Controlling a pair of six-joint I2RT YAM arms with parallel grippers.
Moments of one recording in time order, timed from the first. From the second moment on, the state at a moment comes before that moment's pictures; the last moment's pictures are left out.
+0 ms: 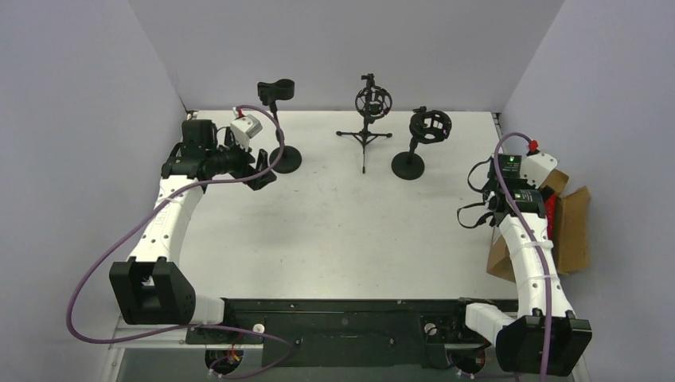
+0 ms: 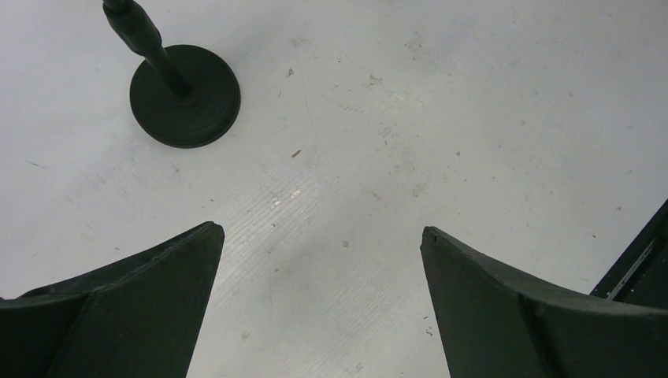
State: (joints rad) left arm -0.02 1.38 1.26 -0.61 0.69 0.35; right arm -0.07 1.07 1.05 -0.78 0.67 0.48
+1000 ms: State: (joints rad) left arm -0.02 1.36 1.28 -0.61 0.70 0.28; right arm 0.54 0.97 0.93 -0.85 0.67 0.65
